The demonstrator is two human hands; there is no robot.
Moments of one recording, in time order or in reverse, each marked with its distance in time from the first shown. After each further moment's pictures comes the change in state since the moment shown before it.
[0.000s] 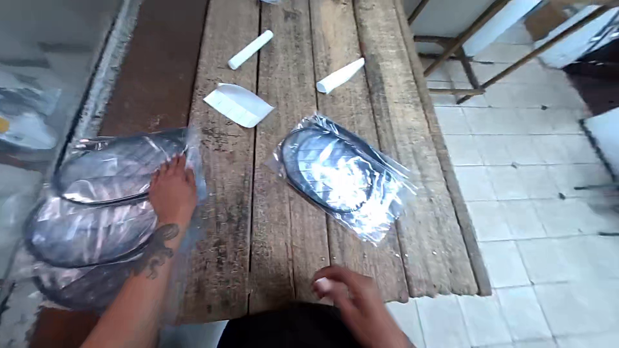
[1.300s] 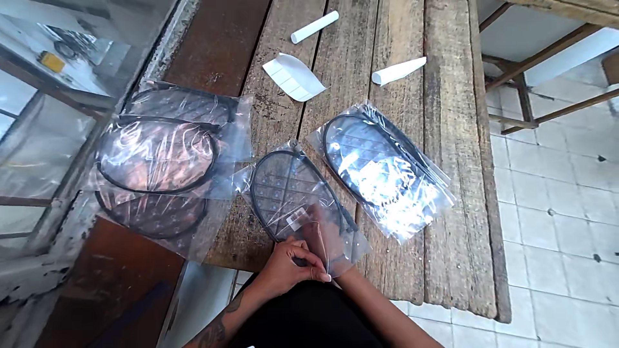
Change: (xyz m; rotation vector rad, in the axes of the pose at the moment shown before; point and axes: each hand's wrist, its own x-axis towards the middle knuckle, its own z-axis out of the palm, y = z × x) left_hand -0.234 0.078 0.012 -1.208 -0.677 0.118; right_hand 0.085 0.039 0.095 -0.623 -0.183 0.467
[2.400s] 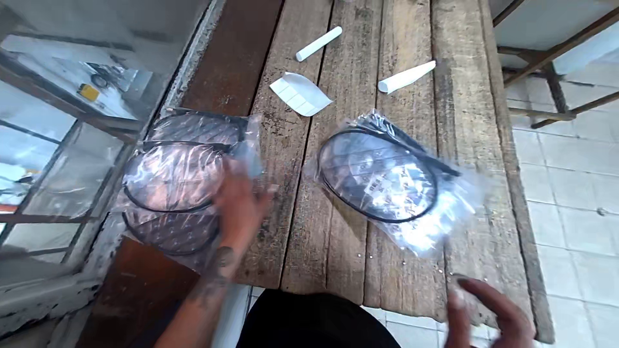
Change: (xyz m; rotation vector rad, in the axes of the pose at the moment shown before) left_hand 0.066 0.028 -0.114 1.201 0.702 -0.060; right_hand -0.134 0.092 -0.087 0.193 0.825 -0.377
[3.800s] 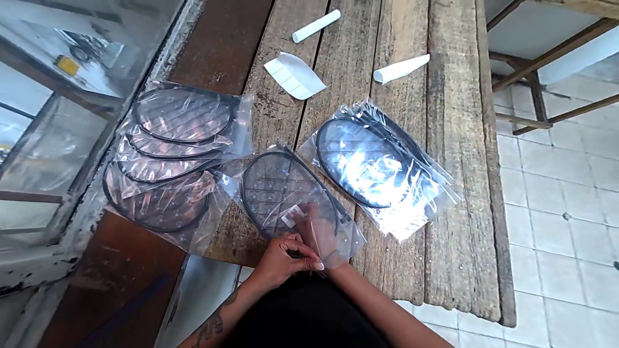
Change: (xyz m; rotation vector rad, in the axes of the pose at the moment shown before) left_hand -0.124 0.059 0.016 -1.272 -0.637 -0.089; right_hand 0.035 -0.029 0.182 -0.143 -0.786 0.231
